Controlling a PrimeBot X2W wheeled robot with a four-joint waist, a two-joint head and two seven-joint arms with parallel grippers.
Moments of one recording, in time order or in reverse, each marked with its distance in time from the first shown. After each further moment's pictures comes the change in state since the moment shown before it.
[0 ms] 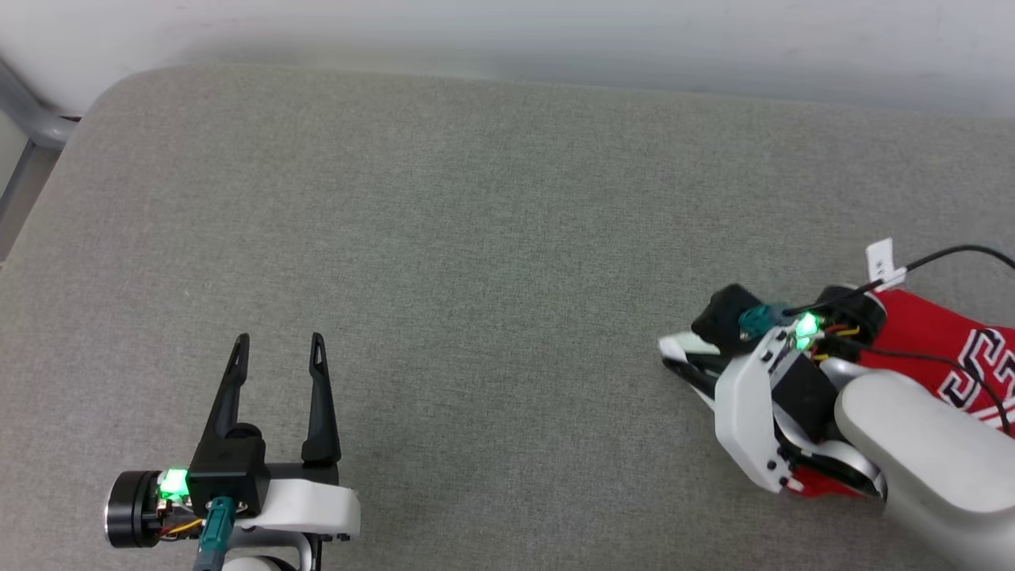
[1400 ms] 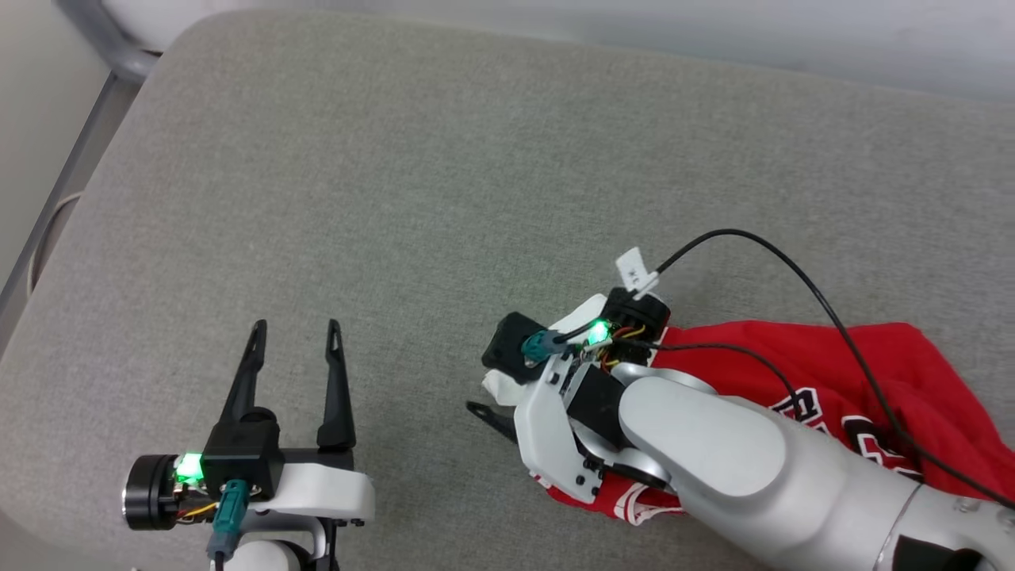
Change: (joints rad) left arm -0.039 -0.026 -0.015 0.030 -0.005 -0.009 0.000; right arm -0.174 0.443 0.220 0.348 -0.017 0.000 -0.103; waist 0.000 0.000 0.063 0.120
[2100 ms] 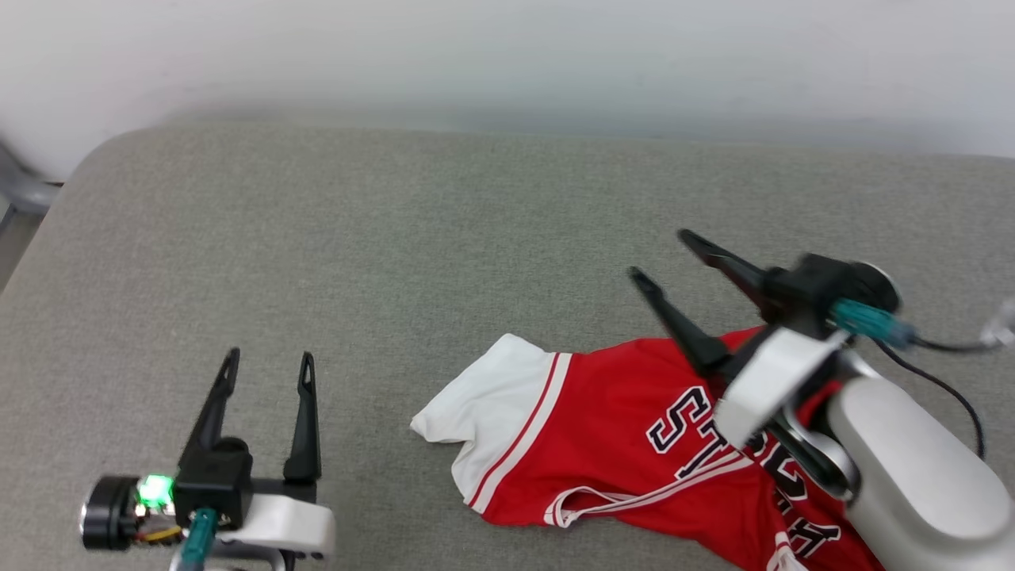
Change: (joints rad) left arm 0.080 0.076 0.024 -0.030 0.015 -0.031 0.000; right arm 0.334 -0.233 -0.619 -0.304 -0.151 0.000 -0.367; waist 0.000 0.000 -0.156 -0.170
